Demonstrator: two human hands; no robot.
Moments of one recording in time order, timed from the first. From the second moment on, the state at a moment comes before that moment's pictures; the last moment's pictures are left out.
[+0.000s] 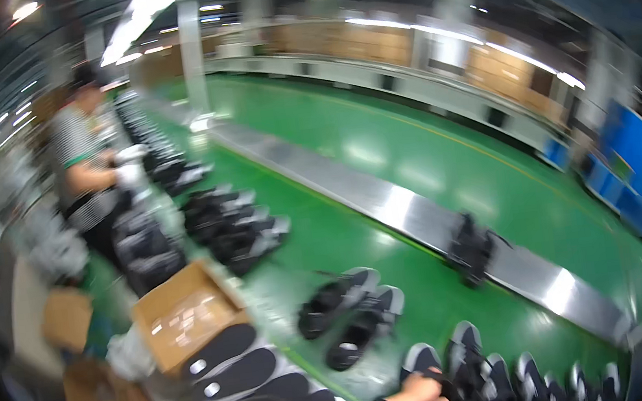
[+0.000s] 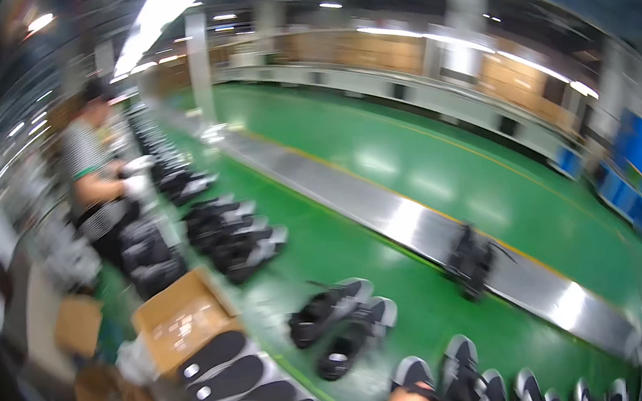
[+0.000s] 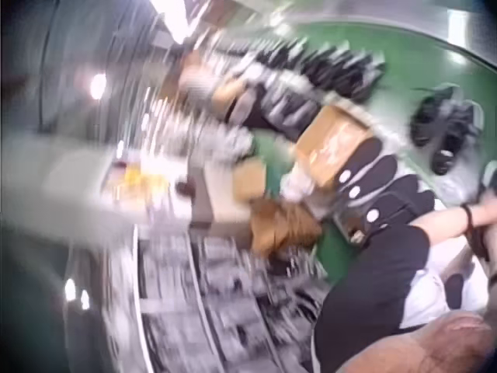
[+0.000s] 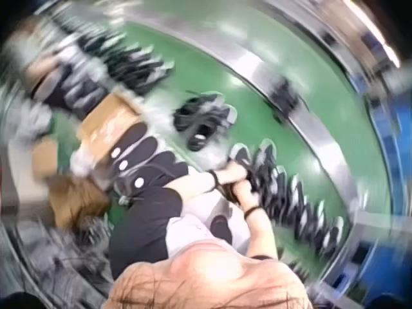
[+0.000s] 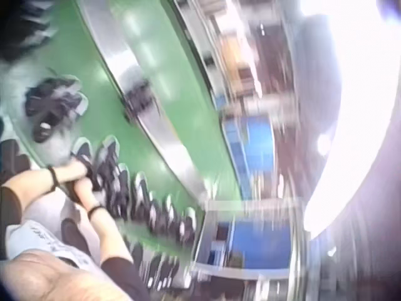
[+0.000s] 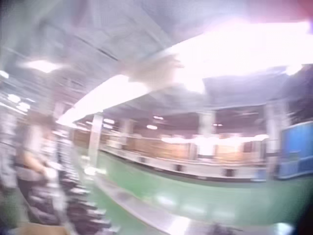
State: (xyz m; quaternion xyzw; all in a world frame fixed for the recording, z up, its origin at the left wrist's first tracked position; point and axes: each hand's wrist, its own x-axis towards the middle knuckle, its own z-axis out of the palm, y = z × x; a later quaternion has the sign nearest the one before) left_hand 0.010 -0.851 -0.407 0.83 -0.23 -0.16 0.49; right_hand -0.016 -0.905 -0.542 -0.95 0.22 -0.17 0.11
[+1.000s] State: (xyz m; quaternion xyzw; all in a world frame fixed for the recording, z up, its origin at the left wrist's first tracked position) left_hand 0.003 -0.821 -0.406 0.80 -0.30 -0.15 0.49; right_hand -0.083 -0.880 -0.317 -0.49 0.38 0.02 0.78
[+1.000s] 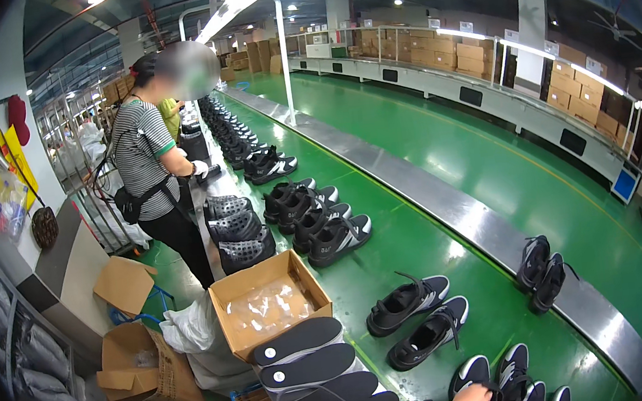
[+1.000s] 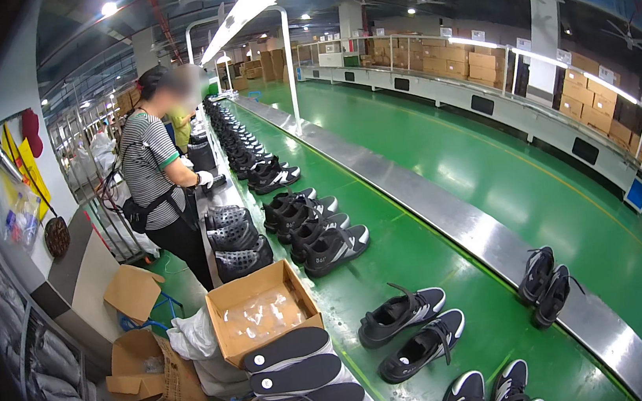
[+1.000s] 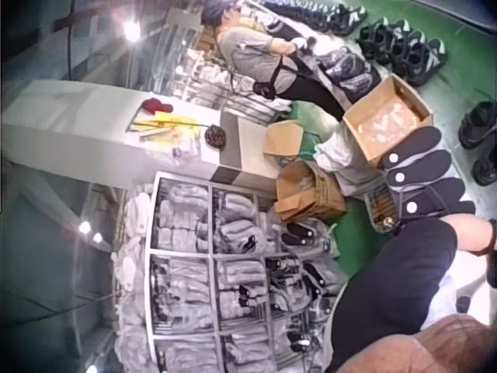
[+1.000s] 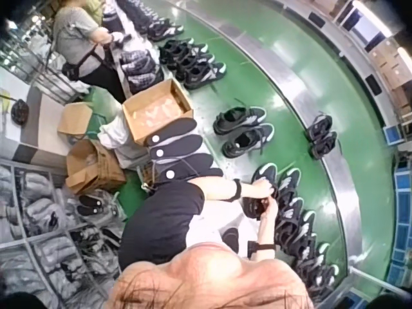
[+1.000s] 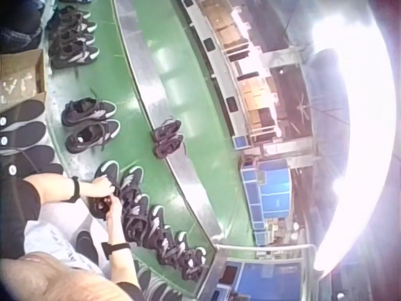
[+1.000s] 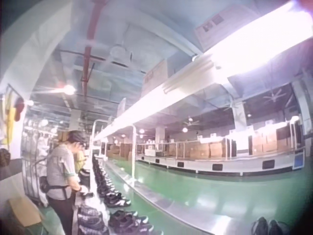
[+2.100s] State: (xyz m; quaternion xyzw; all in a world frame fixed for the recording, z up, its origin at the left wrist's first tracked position) left_hand 0.052 -0.797 -0.251 0.82 -0.37 -0.11 0.43; right_hand -0.192 -1.094 -0.326 -0.79 0.54 0.24 0.14
